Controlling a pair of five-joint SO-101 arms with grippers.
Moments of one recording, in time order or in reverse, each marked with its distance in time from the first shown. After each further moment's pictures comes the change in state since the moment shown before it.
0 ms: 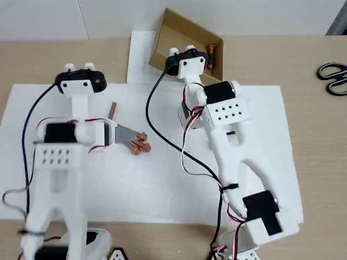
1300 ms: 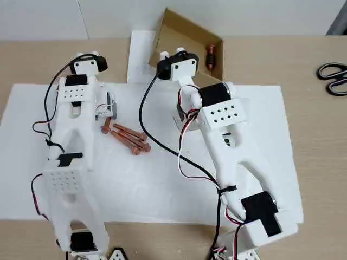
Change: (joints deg) left arm -4.1 63.7 -53.2 -0.8 -1.1; right arm -2.2 0.0 0.4 0.0 2.1
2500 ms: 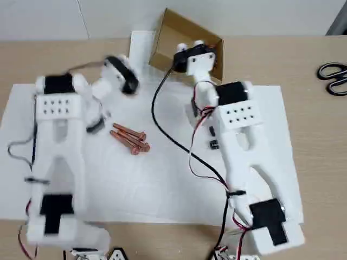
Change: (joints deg) left arm 3.6 -42.5 23.7 20.0 -55.6; right arm 5.2 -5.0 0.0 1.1 0.0
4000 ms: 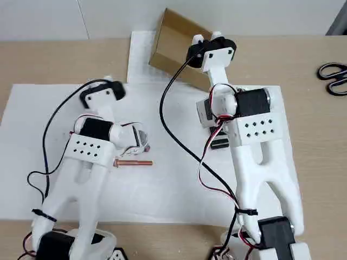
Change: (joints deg) left arm 14.3 -18.7 31.8 -19.7 86.4; right arm 2.5 -8.5 0.0 4.2 0.0
